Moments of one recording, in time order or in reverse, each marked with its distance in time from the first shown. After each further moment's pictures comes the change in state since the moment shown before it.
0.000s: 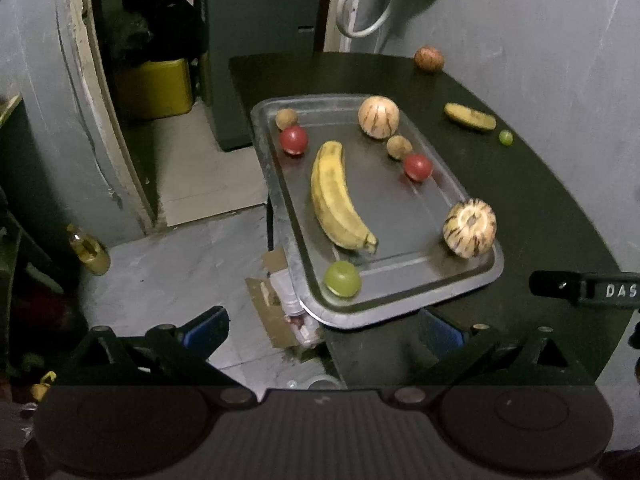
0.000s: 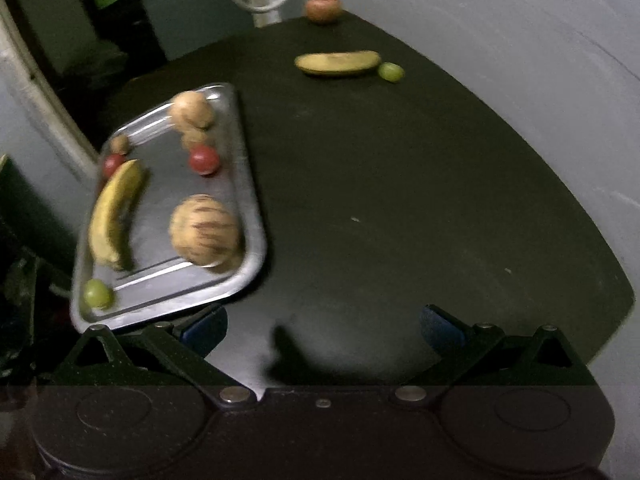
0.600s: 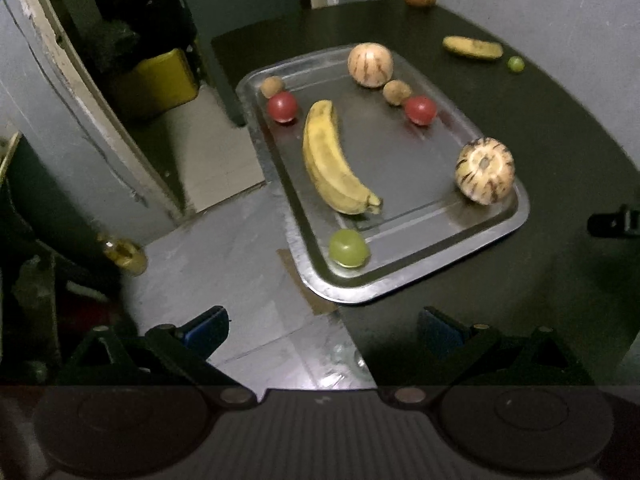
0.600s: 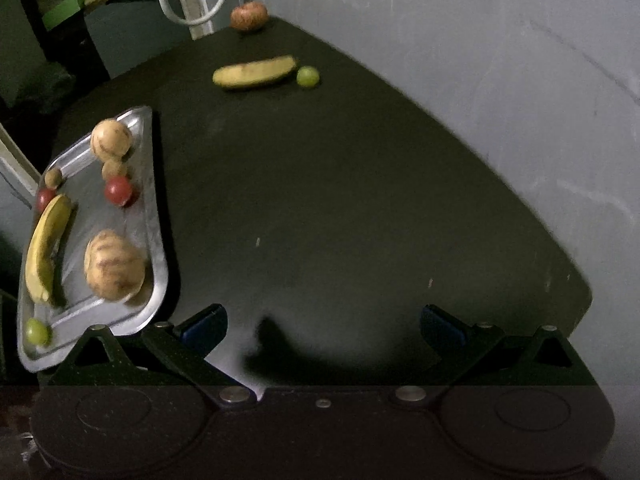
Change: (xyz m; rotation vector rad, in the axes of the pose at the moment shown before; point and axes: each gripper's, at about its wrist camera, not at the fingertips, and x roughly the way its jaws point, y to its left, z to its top) left arm 0.018 -0.028 0.012 0.161 0.155 0.144; right arm 0.011 -0.036 0.022 0.047 -0.060 -0.105
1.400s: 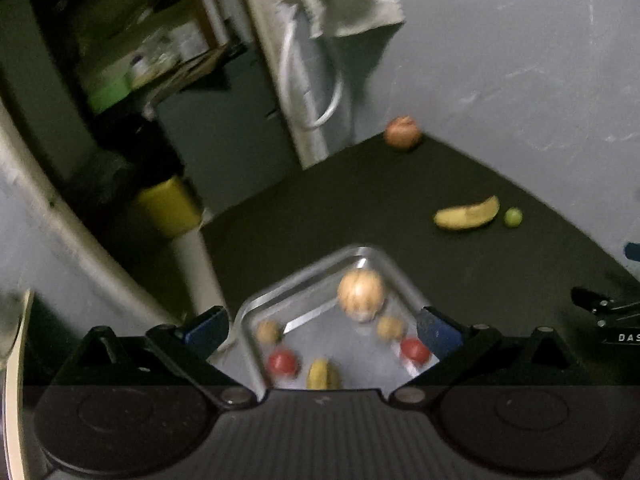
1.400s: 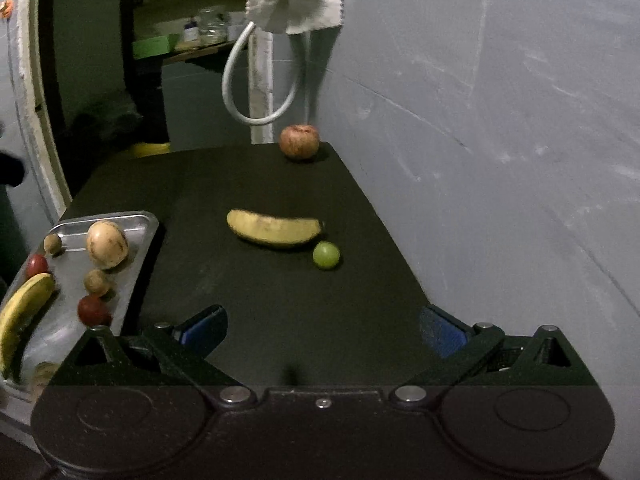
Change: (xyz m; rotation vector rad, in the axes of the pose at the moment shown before) left arm -0.038 -0.043 0.169 0.182 -0.311 0.050; right arm 0.049 -0.025 0.101 -0.294 -0.337 0.125
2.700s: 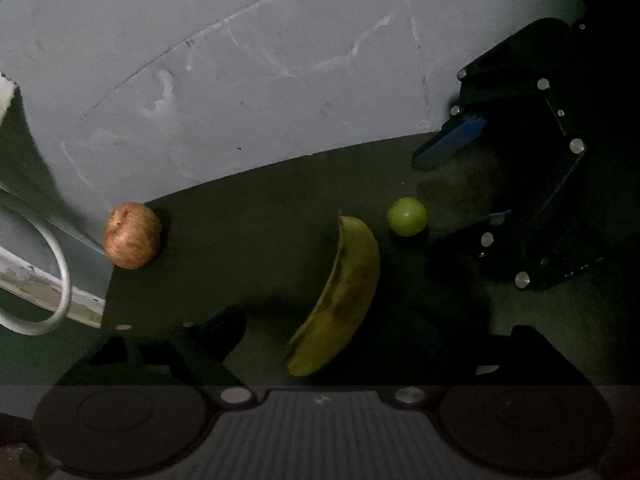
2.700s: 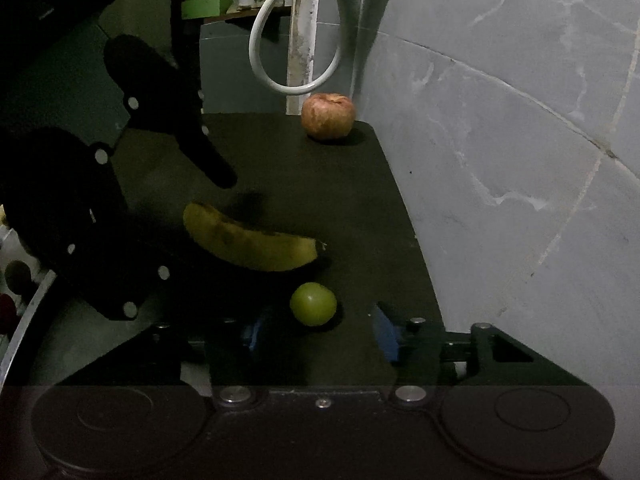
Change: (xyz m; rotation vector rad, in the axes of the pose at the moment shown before) left arm 0.222 -0.156 0.073 0.840 -0.036 -0.423; right arm 0.114 -0.021 0.024 -0.127 0.061 0.125
